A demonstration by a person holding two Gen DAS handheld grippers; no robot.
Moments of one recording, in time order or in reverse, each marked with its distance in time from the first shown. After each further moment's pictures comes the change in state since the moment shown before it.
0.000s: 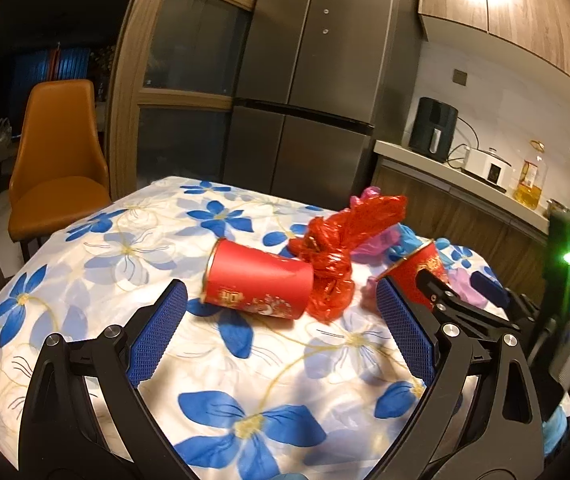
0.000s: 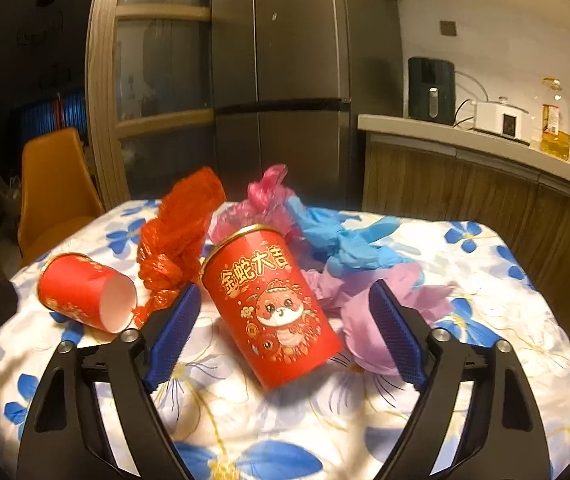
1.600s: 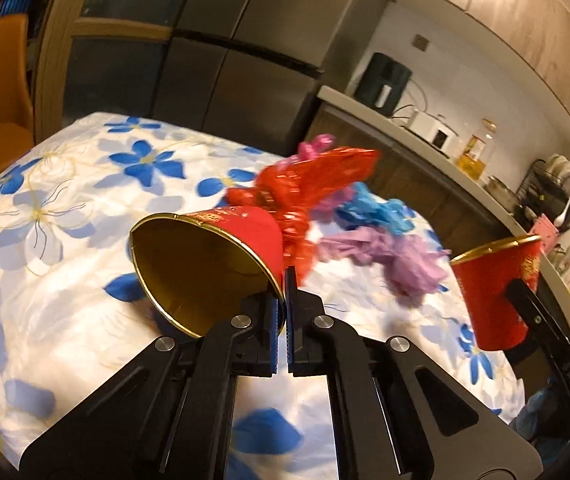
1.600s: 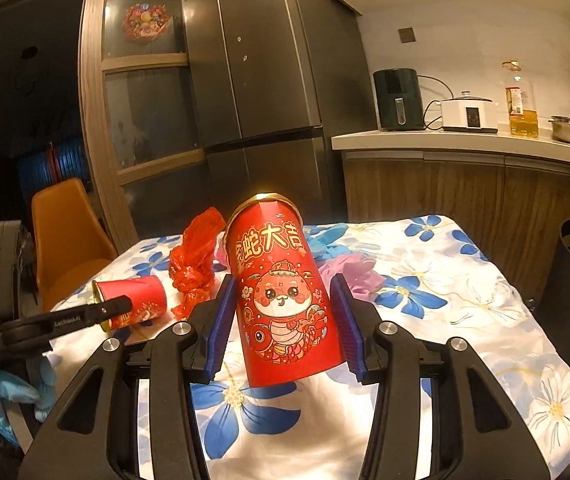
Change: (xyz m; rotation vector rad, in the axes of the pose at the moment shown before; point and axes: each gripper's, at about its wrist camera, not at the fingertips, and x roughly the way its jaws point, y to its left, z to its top) left arm 0.047 0.004 0.003 -0.029 0.235 -0.306; right arm -0.113 -0.031 -0.014 0.142 -0.125 0.003
